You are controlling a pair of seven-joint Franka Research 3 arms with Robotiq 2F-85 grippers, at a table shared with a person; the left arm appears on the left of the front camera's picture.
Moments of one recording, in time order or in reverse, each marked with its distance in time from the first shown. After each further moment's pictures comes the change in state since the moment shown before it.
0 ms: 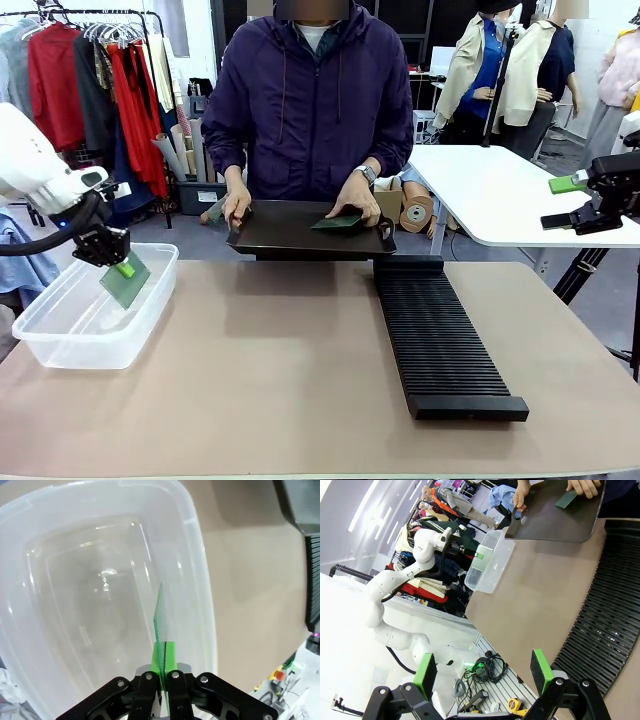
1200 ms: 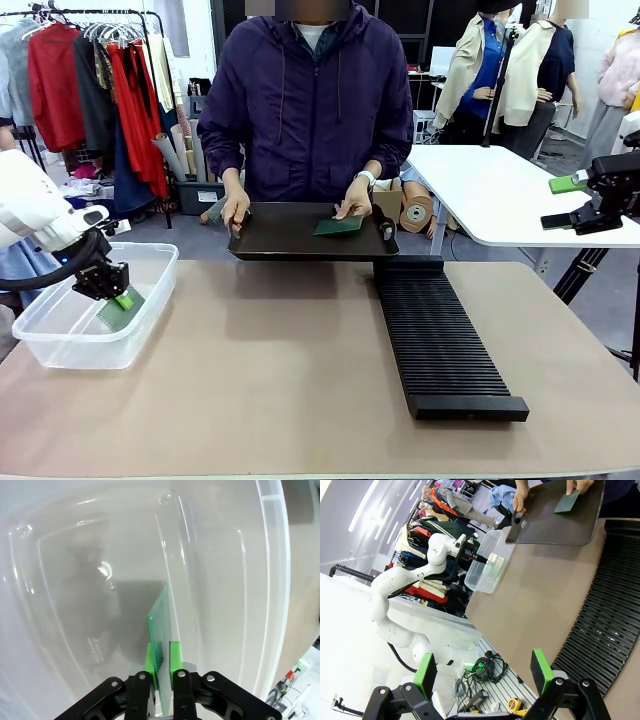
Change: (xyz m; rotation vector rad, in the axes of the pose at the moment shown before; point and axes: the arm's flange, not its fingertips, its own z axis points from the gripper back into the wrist) left arm -0.010 0.048 -0.059 -0.024 0.058 0.022; right arm 0.000 0.000 0.000 0.000 0.000 0.000
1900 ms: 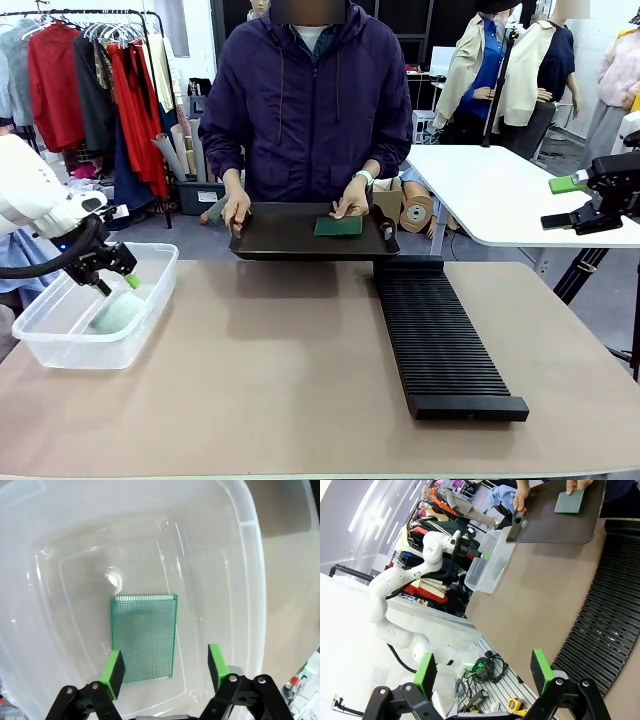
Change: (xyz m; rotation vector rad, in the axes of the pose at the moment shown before) left arm 0.010 -0.014 0.030 0.053 -0.065 -0.033; right arm 0.000 0.000 0.000 0.000 0.000 0.000
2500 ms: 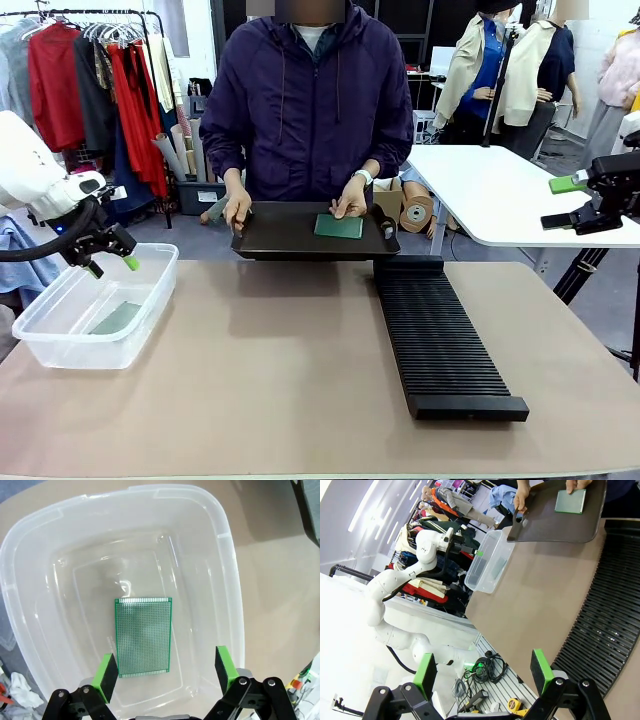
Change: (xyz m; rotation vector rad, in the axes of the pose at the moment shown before) left arm 0.004 -0.019 0.031 0.049 -0.042 -0.019; right arm 0.000 0.000 0.000 0.000 0.000 0.000
